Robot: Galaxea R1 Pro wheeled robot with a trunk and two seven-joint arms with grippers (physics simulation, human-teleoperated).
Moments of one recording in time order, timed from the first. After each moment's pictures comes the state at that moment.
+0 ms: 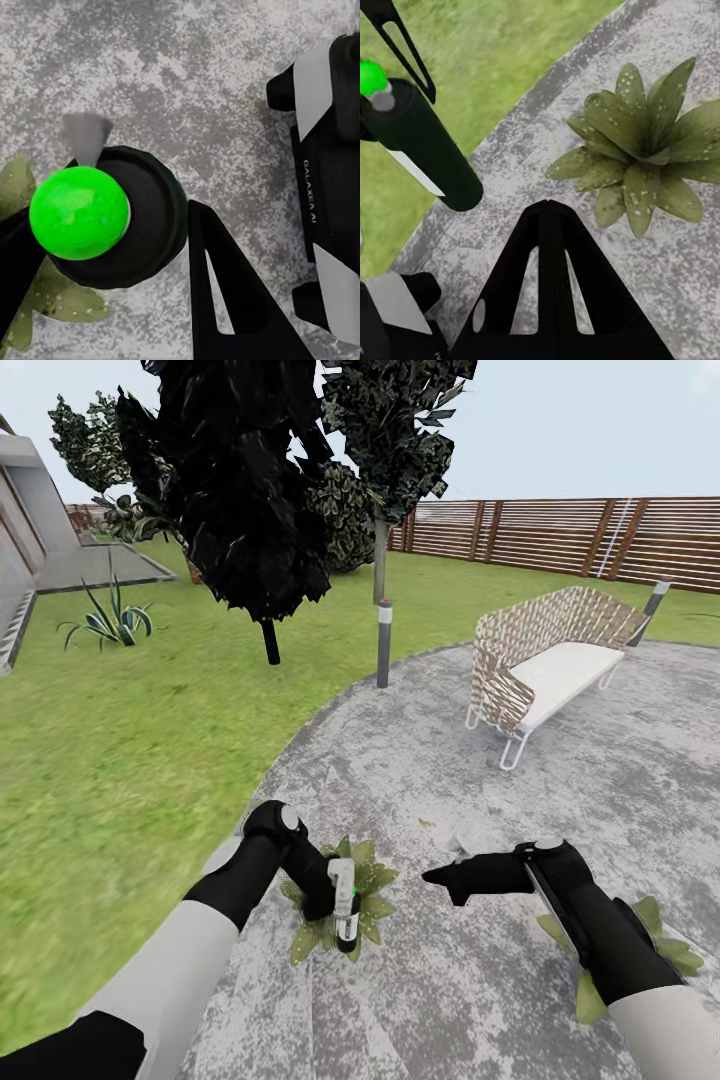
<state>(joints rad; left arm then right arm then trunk) -0.84 -0.13 -0.25 -0.92 -0.96 0.22 -1.57 -0.60 -0.21 0.18 -1.26 0.12 0.72 1.06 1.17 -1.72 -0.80</state>
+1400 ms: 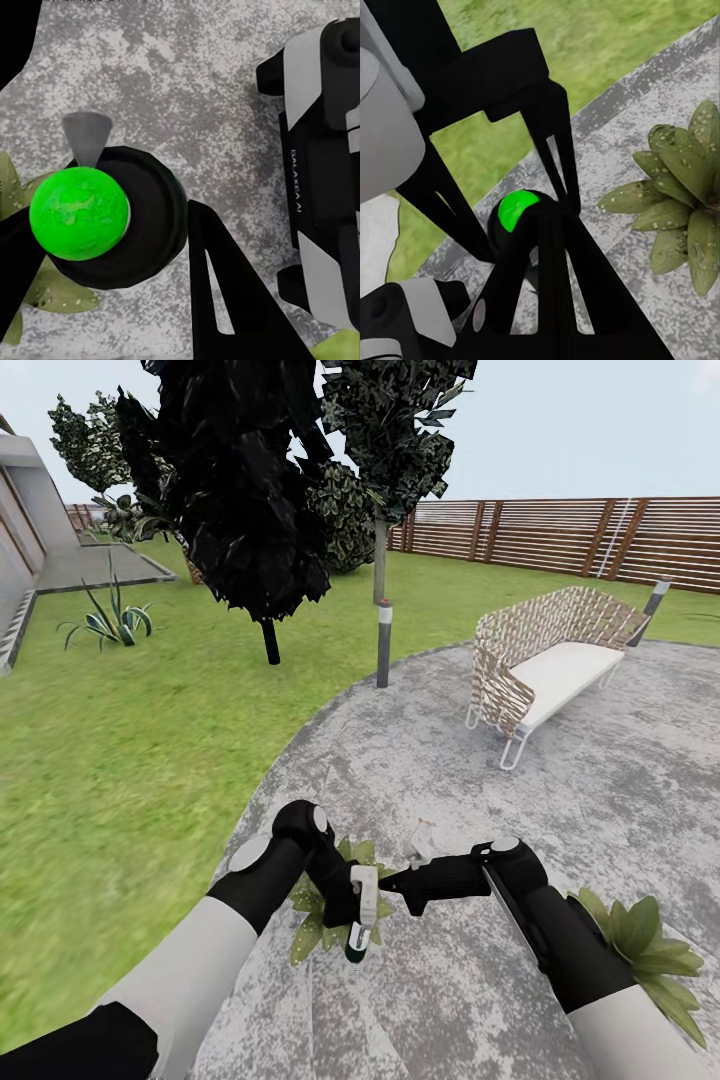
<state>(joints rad) -0.86 -0.17 -0.40 -0.93 -0.97 0.36 -1.56 -0.60 -0.11 0.29 -1.31 0.13 0.73 1.06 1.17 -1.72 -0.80</state>
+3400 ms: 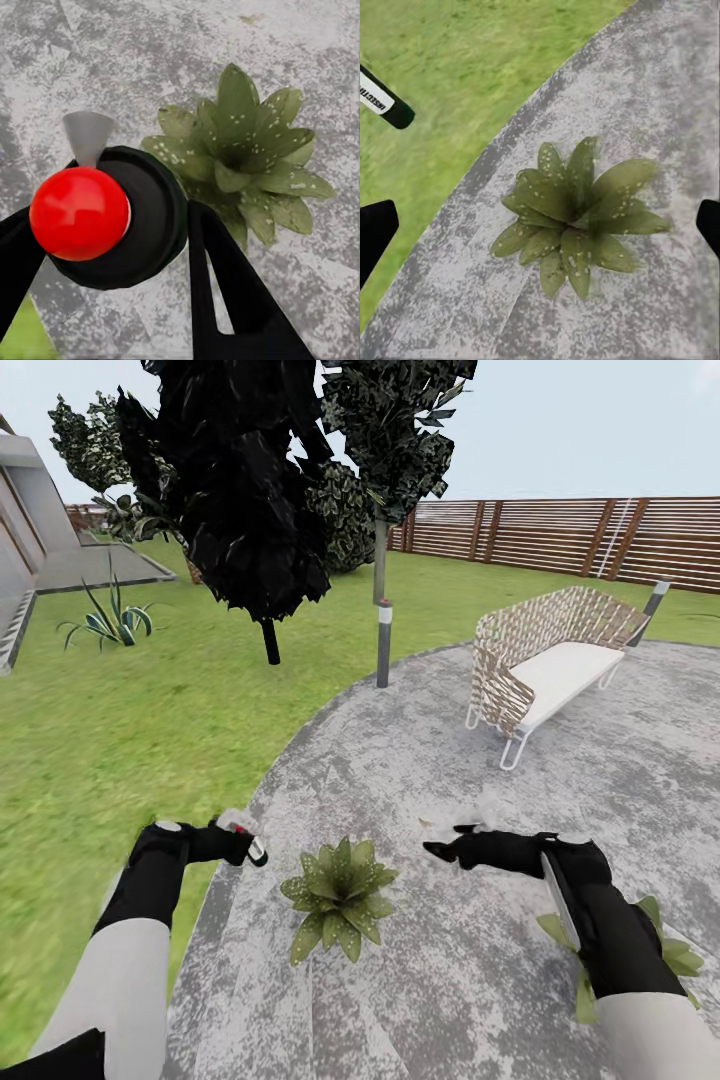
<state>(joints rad) -0.80 -0.06 0.48 -0.96 -0.98 0.37 -0.96 -0.58 -0.12 -0.05 -1.31 0.13 0.69 0.90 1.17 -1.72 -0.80</state>
